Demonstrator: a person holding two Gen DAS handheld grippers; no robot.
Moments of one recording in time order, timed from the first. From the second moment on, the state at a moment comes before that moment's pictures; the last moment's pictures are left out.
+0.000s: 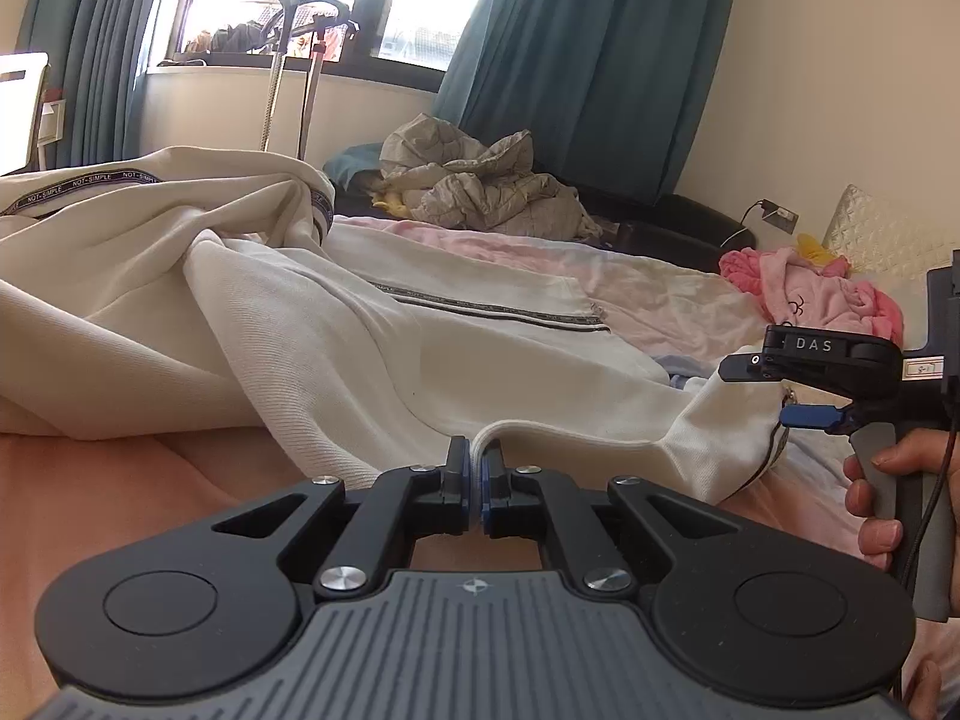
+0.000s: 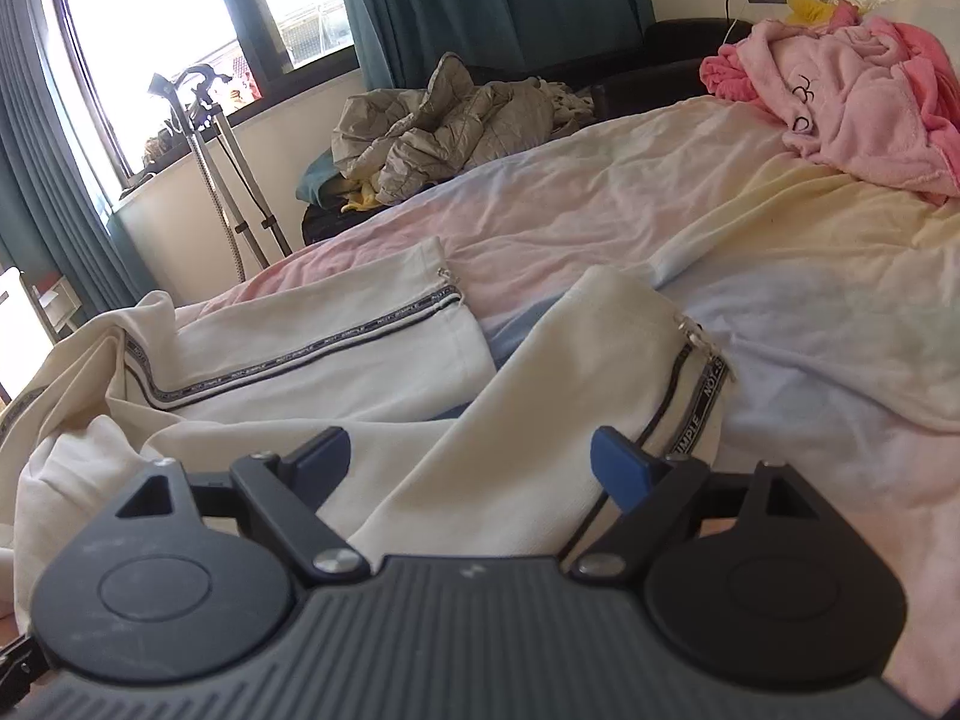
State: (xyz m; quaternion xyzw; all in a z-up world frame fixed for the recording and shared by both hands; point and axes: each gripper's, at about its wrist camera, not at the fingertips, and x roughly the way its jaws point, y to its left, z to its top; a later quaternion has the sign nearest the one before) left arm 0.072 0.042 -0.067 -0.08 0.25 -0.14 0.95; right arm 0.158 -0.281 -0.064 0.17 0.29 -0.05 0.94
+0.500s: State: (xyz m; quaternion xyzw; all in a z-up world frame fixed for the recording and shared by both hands) left arm 0.087 0.059 -0.078 -0.14 0.22 -0.19 0.95; right arm 0.233 -0.306 -0.076 0.19 0.34 -0.20 0.90
